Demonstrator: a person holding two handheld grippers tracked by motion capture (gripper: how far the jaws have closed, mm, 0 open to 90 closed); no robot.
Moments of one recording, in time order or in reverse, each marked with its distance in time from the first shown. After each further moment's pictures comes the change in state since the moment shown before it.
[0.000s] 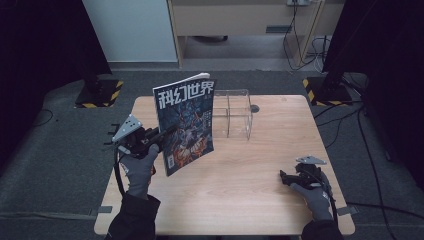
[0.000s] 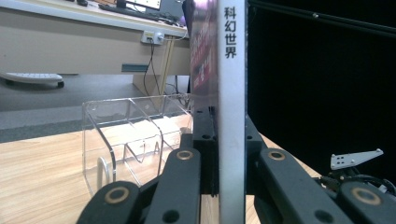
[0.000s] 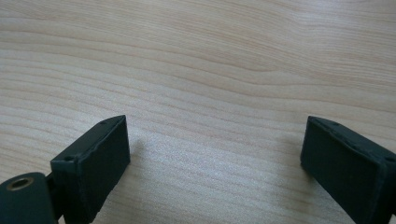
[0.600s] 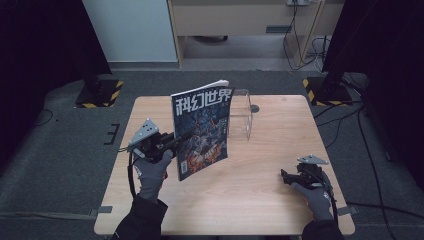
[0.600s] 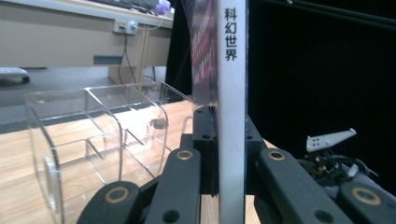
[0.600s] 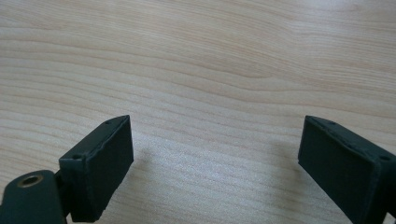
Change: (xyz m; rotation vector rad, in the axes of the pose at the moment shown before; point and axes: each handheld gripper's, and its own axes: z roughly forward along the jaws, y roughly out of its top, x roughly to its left) left arm -0.022 -0.012 0.019 0.034 -0.089 0.012; right arm -0.001 0.002 -0.005 -0.013 0.002 0.005
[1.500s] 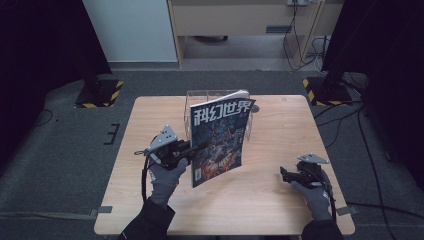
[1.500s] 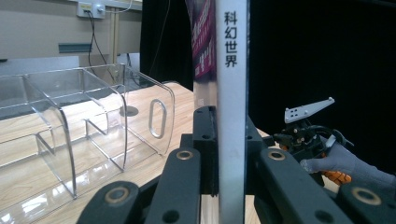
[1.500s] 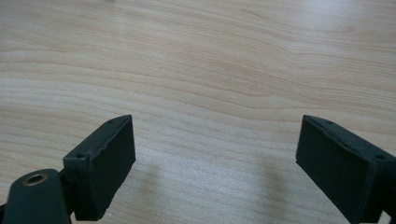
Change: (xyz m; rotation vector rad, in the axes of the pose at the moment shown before) left arm -0.024 -0.018 0.025 0.070 -0.099 0.039; right arm 0.004 0.007 -0.006 -0.038 0.005 0.011
